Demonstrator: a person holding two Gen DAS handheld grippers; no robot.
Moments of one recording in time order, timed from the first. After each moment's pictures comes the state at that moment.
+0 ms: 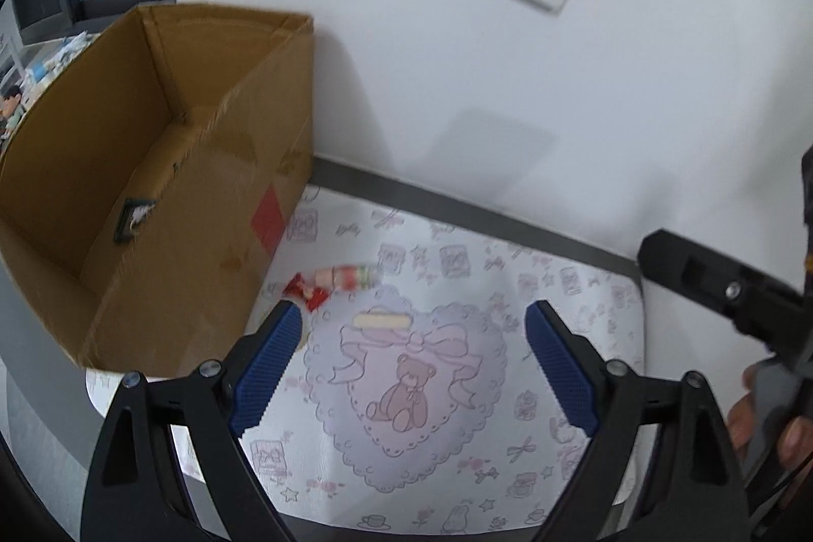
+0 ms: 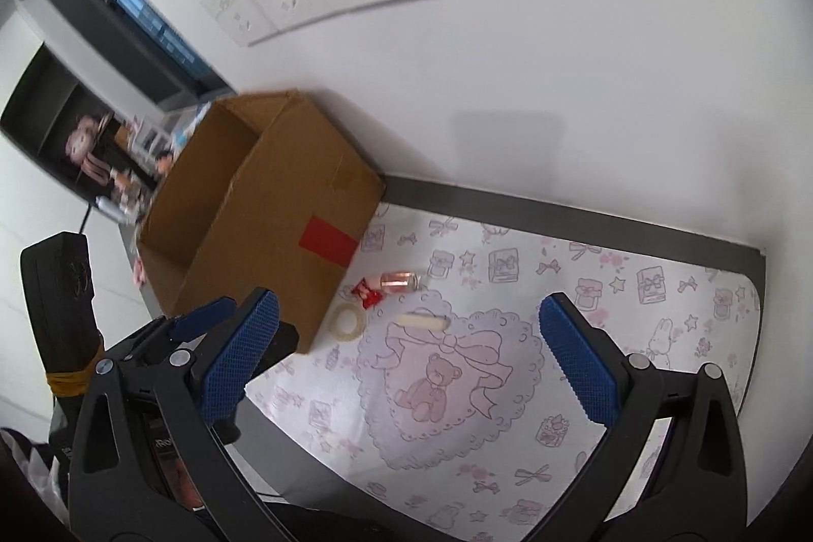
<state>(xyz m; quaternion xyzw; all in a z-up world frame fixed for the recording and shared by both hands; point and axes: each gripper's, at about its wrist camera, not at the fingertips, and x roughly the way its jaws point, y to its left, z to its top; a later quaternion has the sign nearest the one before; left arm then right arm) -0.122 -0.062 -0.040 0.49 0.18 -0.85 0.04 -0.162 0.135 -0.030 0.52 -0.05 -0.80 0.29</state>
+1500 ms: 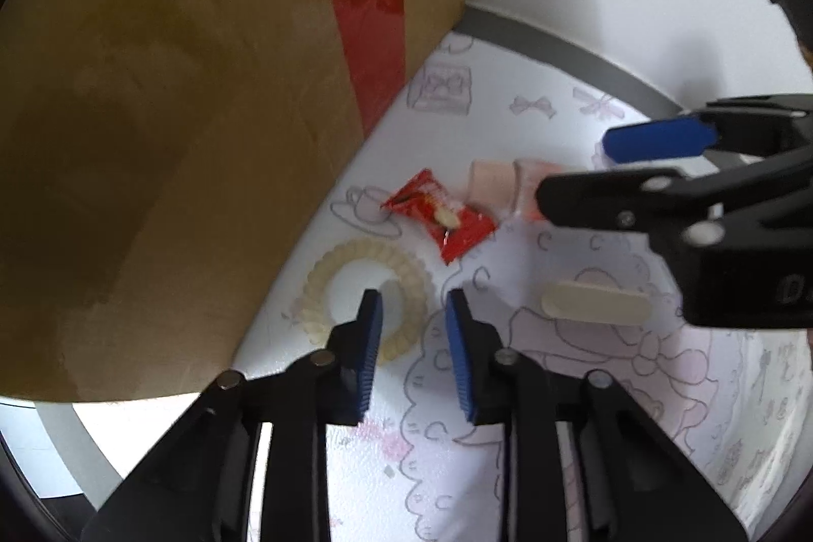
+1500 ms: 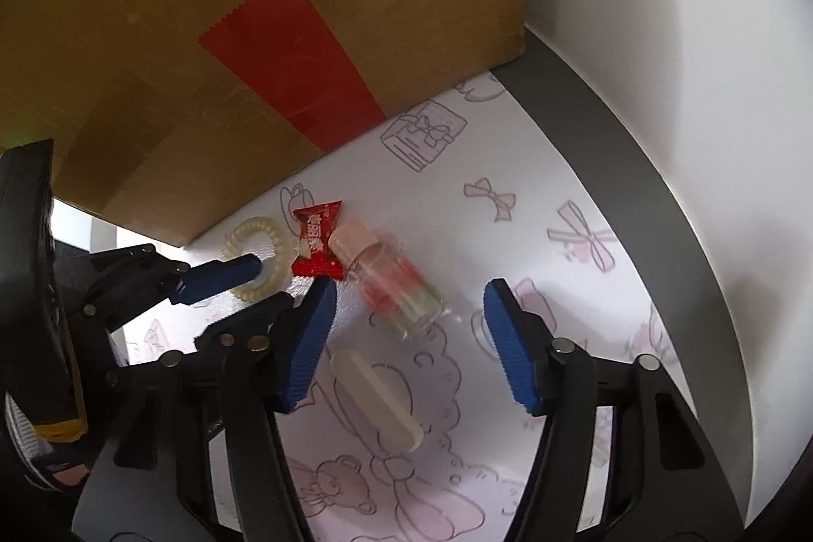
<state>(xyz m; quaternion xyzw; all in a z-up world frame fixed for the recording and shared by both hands) -0.151 -0.098 -0.248 0.55 0.16 -0.80 0.19 -0.213 -0.031 -0.234 0.54 0.23 -0.64 0.50</state>
